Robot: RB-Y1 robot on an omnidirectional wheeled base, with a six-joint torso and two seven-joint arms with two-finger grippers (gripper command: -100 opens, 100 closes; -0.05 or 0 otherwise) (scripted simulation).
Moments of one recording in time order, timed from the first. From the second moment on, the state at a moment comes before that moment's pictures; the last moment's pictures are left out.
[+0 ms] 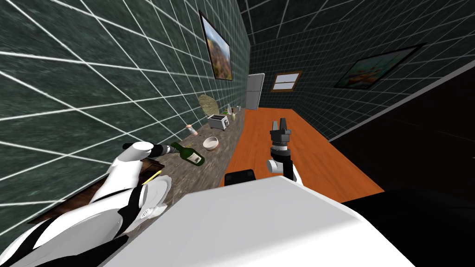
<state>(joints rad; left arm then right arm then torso) -0.37 0.89 0.31 -1.00 1.08 1.23 0.50 0.51 0.05 0.01 -2.27 0.05 -0.58 0.00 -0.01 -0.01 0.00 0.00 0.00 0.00</state>
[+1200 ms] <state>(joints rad) -0.45 1.14 0.35 -1.05 1.23 1.25 0.55 0.51 0.05 0.01 -2.27 0.05 -0.58 0.00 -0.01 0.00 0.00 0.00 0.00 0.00</state>
